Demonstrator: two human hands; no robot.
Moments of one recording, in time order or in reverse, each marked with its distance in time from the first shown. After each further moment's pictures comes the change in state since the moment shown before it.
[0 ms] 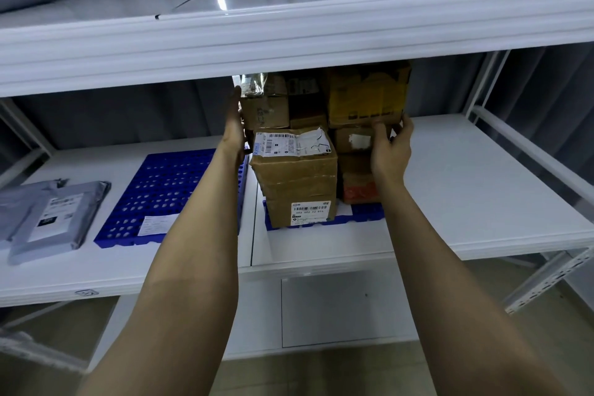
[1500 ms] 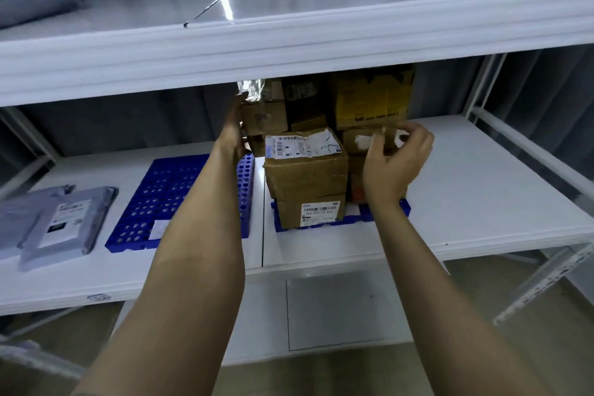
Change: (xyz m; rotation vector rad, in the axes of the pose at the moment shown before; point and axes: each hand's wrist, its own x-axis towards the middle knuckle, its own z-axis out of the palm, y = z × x) left_hand 0.020 0.002 -0.028 -0.018 -0.058 -0.045; right_hand -0.056 -0.027 0.008 -0.103 0.363 -0.414
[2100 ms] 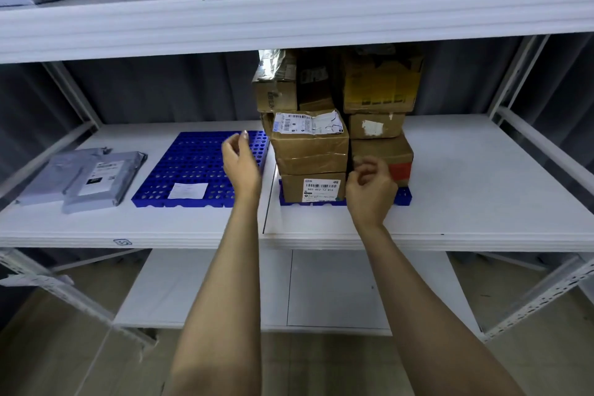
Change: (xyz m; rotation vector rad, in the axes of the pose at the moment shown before) left_hand -0.106 -0.079 0.020 -0.006 0.610 0.308; right_hand -0.058 0.033 -0.037 -0.048 -0.406 0.183
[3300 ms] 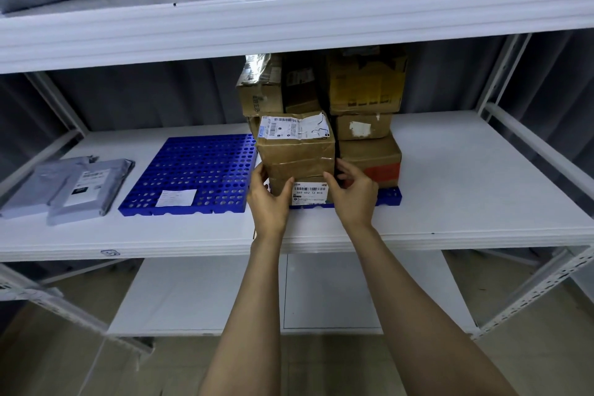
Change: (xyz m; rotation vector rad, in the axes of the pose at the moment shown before) left_hand -0.063 -0.038 0.017 0.271 -0.185 0.172; right_hand 0.007 0.021 0.007 -0.026 -0.187 -0.041
